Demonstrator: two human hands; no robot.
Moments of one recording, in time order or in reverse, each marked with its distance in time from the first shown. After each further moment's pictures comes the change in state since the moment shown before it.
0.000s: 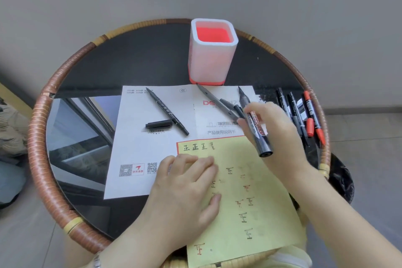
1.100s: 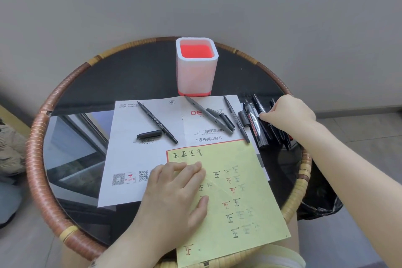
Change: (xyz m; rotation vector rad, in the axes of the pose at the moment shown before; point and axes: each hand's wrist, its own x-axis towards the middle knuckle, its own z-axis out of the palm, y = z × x) left_hand -0.001 0.002 0.004 0.040 0.026 0.004; right_hand 0.051 0.066 -0.036 -0.475 -0.347 0.745
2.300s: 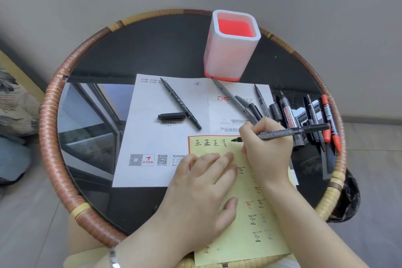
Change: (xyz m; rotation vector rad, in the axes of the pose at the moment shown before) left_hand 0.001 0.009 0.002 -0.073 -0.035 -0.017; right_hand -0.103 -0.075 0.057 1.046 0.225 -0.138
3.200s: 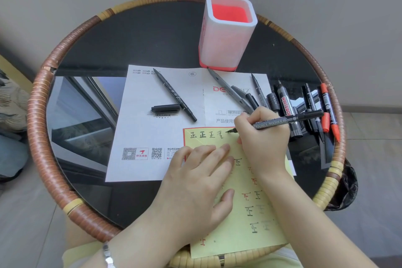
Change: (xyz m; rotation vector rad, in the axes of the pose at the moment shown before) left_hand 0.000 0.000 -0.001 -0.014 -0.017 -0.006; right_hand 0.005 0.009 0.004 -0.040 0.010 -0.040
